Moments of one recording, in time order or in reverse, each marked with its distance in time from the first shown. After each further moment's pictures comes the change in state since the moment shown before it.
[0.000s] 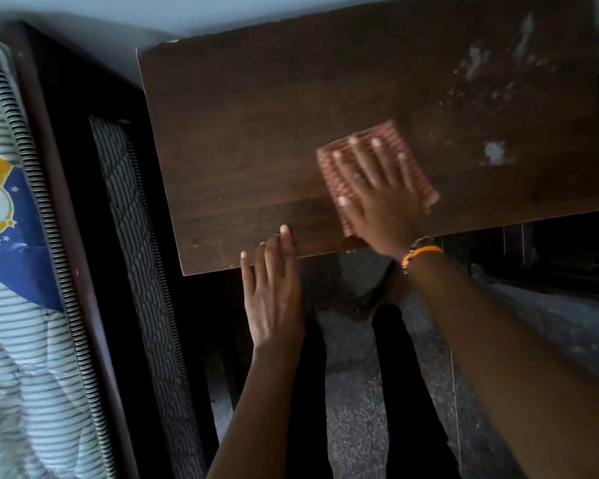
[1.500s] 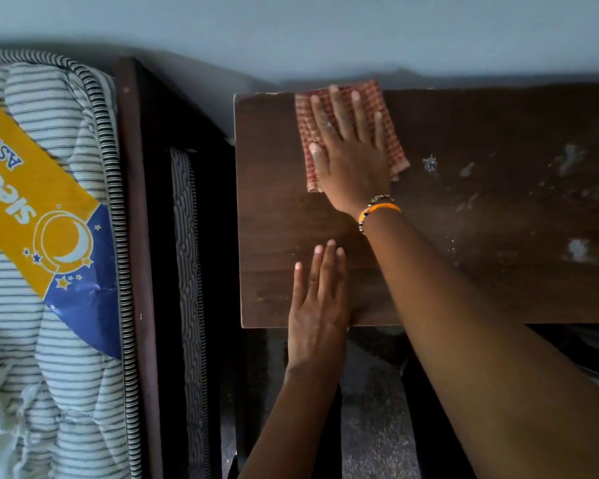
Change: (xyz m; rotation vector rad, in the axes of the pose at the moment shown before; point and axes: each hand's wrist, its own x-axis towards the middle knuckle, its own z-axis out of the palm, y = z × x) left_hand 0.064 -0.047 -0.013 -0.158 -0.114 0.117; right_hand 0.185 -0.115 -0.016 0.040 0.053 0.007
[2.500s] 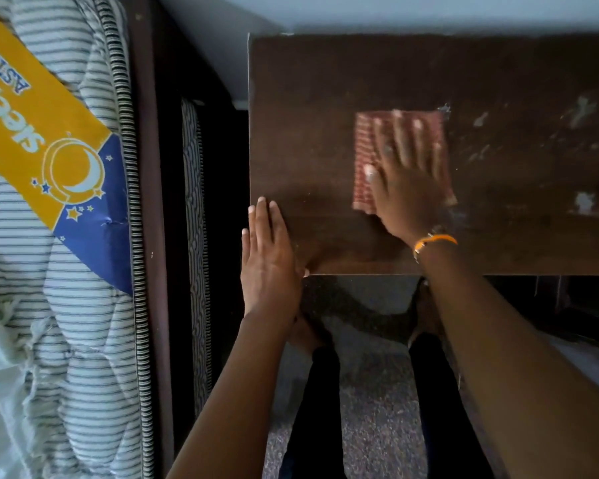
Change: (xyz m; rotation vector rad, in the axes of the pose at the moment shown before) left_hand -0.026 -0.054 -0.009 -0.337 -0.060 -0.322; right_hand -0.111 0.031 0.002 -0.045 -0.077 0.120
